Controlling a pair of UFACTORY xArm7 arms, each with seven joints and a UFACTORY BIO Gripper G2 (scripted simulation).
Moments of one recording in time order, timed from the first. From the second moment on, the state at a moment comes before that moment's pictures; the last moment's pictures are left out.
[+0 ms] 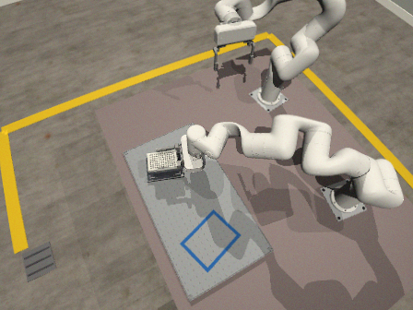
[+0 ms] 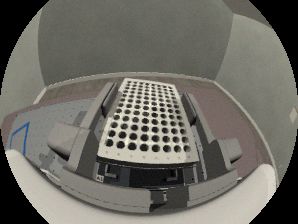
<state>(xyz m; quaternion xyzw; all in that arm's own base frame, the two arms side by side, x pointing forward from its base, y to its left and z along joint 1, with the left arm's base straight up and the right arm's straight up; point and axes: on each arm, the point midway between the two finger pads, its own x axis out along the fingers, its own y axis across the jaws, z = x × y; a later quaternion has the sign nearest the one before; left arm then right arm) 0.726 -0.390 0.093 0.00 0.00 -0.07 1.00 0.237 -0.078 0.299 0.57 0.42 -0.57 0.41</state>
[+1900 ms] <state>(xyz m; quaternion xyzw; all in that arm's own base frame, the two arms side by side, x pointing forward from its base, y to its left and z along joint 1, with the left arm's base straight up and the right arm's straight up) 0.707 -0.318 0.119 0.00 0.00 0.24 0.97 0.237 -0.078 0.299 0.57 0.42 -0.57 0.41</state>
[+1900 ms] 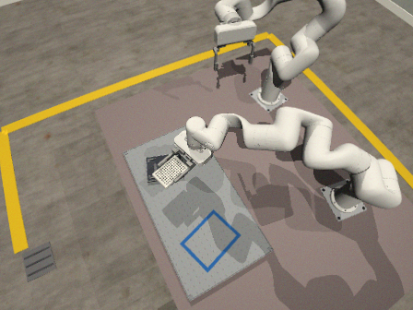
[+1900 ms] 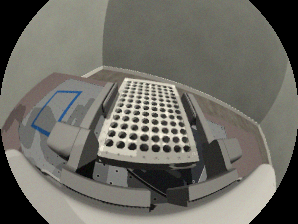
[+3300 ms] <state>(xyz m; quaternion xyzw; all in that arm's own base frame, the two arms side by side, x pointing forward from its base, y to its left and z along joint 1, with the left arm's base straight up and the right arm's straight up) 0.675 -0.202 0.115 0.00 0.00 0.24 0.97 0.237 -0.078 0.299 0.57 0.42 -0.57 0.41</state>
